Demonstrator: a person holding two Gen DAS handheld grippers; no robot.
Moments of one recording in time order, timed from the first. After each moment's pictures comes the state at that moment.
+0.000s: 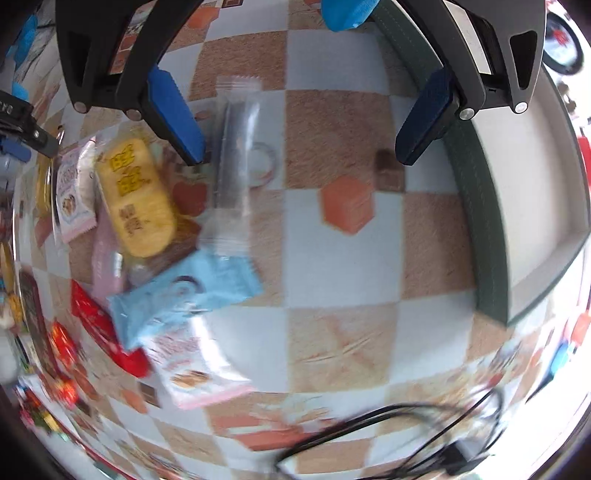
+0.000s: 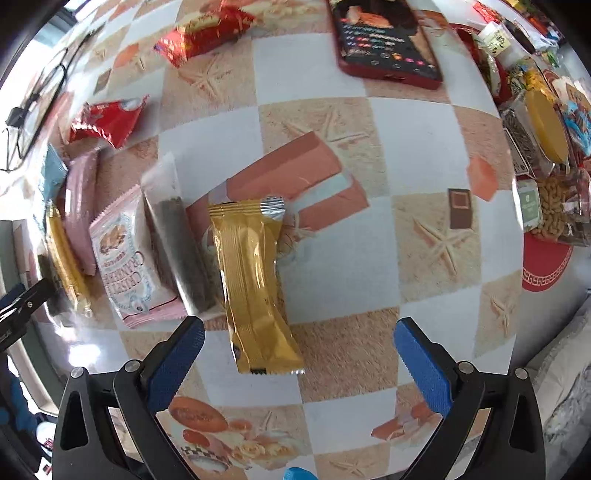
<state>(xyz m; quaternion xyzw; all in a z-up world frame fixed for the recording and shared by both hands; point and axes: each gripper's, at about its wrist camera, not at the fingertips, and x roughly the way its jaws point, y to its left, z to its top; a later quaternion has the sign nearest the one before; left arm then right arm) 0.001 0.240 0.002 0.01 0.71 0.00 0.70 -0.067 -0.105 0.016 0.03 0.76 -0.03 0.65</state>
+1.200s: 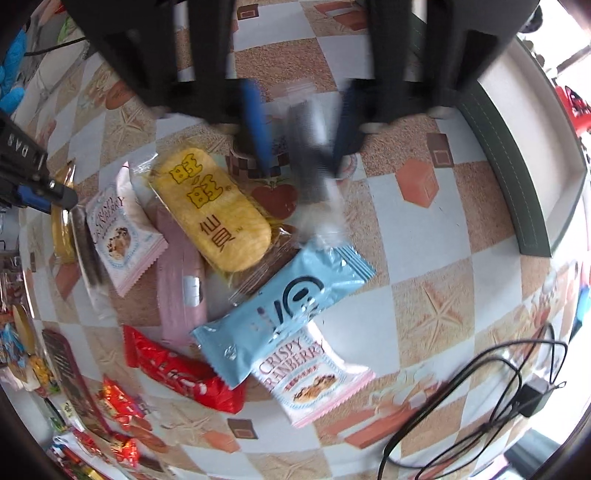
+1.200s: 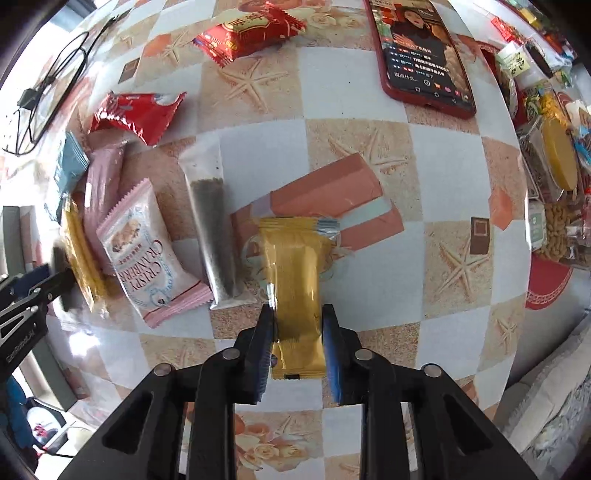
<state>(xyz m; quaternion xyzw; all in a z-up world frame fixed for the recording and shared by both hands) 0.000 0.171 0.017 0.08 0.73 -0.06 0.68 -0.030 -0.091 0.016 0.01 0.75 -0.01 0.66</state>
